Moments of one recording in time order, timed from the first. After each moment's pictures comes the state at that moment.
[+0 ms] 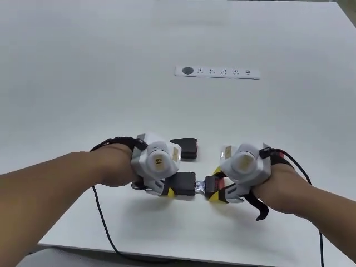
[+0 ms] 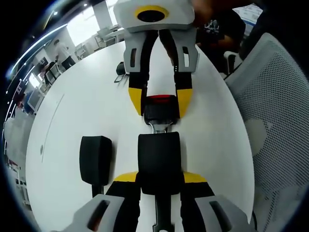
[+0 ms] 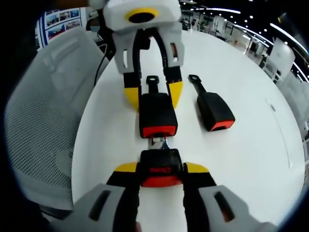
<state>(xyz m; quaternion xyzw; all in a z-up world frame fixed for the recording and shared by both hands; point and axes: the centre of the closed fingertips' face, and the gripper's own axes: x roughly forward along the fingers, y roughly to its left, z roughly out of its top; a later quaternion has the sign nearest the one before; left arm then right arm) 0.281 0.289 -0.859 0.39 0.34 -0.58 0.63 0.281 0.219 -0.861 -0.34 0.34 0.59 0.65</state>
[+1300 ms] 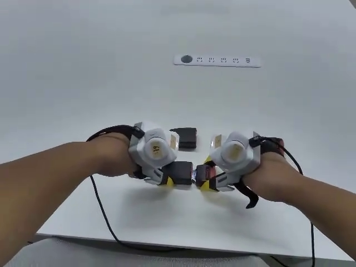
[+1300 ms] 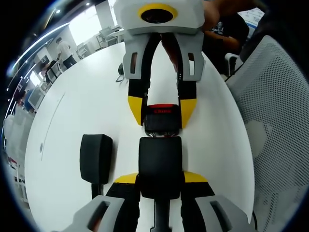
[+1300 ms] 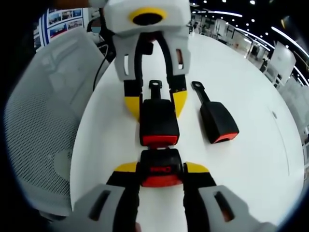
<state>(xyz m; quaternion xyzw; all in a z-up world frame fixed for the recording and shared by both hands) 0.283 0.291 -0.858 0.38 0.33 -0.58 0.64 0.281 0.235 -0.861 -0.33 0.32 0.60 0.65</state>
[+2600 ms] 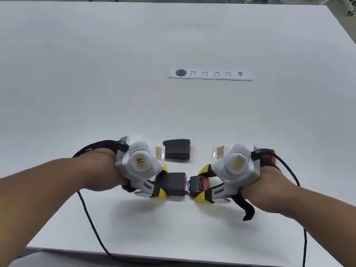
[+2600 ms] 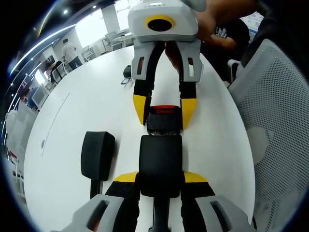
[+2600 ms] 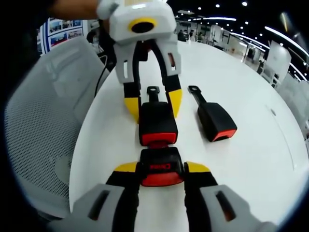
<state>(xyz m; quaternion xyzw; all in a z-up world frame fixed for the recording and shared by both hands) 0.283 0.291 -0.858 0.36 0.33 -0.58 0.65 0.283 0.235 -0.862 -0.29 0.30 0.61 0.68</state>
